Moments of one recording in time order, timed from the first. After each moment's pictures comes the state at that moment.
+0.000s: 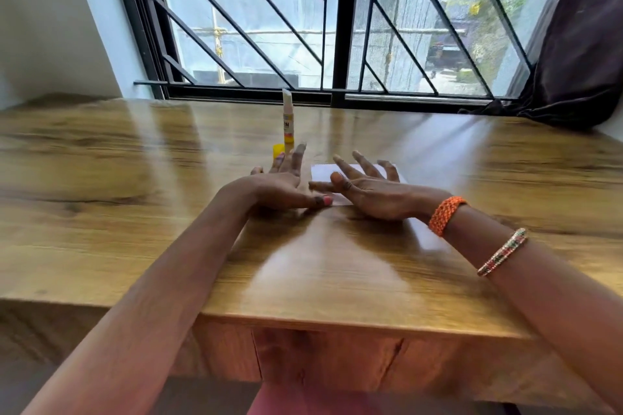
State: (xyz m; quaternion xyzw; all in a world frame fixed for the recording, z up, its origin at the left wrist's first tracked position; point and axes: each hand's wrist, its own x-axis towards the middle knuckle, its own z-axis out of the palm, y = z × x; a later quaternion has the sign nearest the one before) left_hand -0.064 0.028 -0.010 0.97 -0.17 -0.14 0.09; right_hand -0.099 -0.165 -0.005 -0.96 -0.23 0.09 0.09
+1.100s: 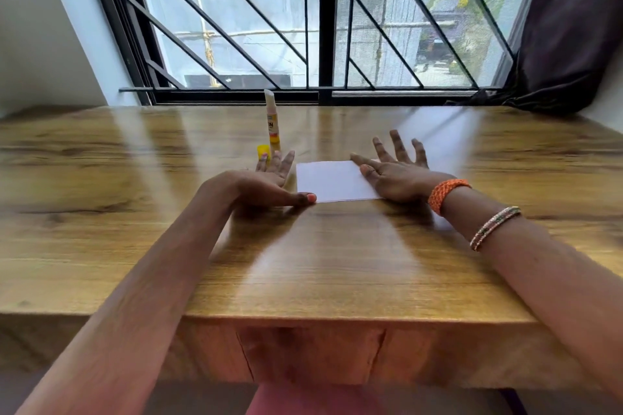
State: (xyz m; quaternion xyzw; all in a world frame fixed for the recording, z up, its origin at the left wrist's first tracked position) left_hand -0.059 0.027 -0.005 0.97 -0.16 -0.20 0.07; right_hand -0.062 -0.223 -0.019 -1.00 -0.06 0.04 0.03
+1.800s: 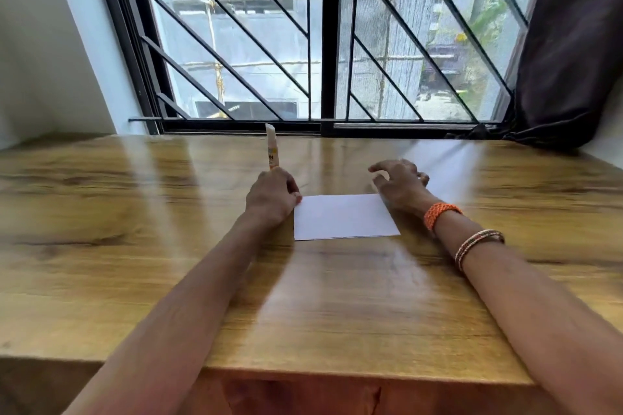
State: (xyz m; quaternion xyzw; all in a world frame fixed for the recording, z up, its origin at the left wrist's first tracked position) left_hand -0.044 -0.008 -0.004 0.95 -0.05 0.15 0.28; right_hand -0.022 -0.233 -0.010 -0.95 -0.01 -0.15 0.26
